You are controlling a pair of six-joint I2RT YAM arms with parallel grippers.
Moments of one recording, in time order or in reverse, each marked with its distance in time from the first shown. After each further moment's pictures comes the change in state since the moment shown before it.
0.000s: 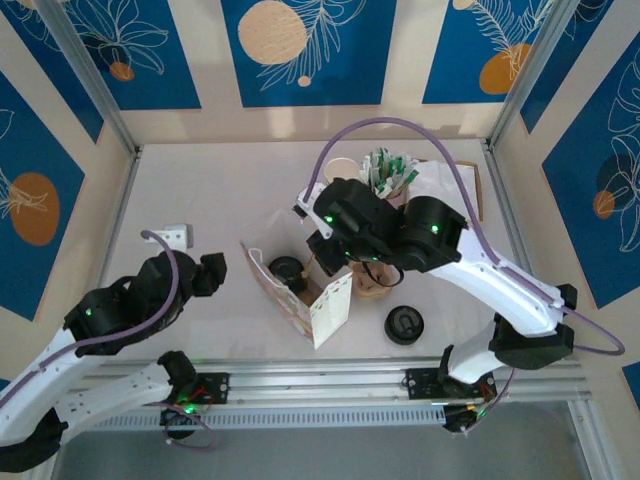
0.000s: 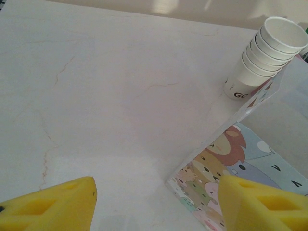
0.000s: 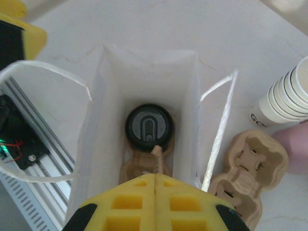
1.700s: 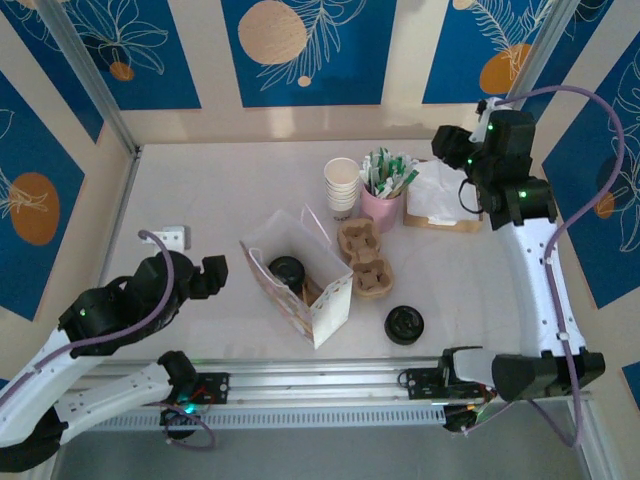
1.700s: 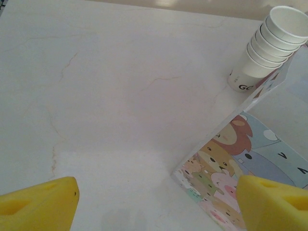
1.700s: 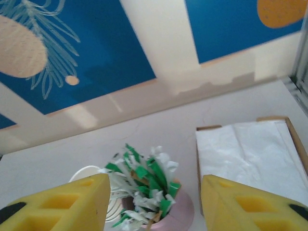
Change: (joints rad) left arm 0.000 0.008 0.035 -0.066 0.010 0.004; right arm -1.131 -0.220 -0.407 0.624 -0.301 0.148
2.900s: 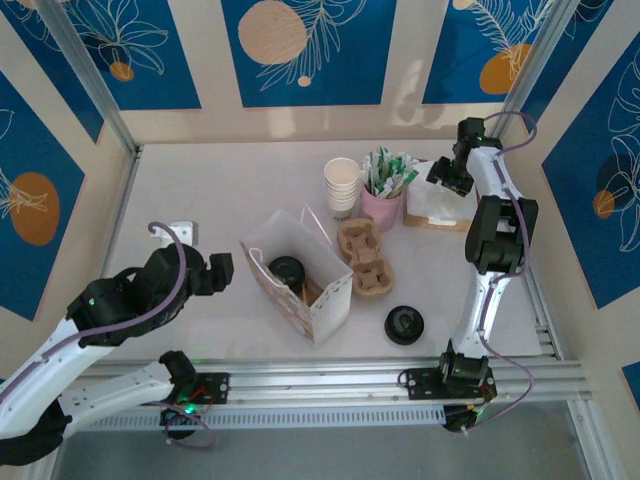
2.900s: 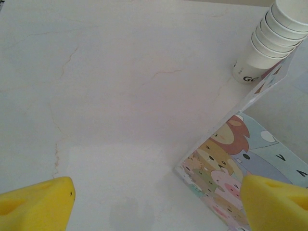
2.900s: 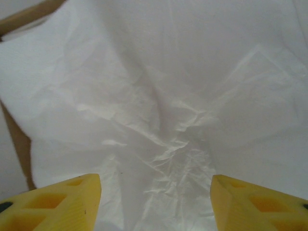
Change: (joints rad) left arm 0.000 0.074 0.049 -0.032 0.008 0.000; right arm -0.162 0.911 0.347 -0.224 -0.025 -0.056
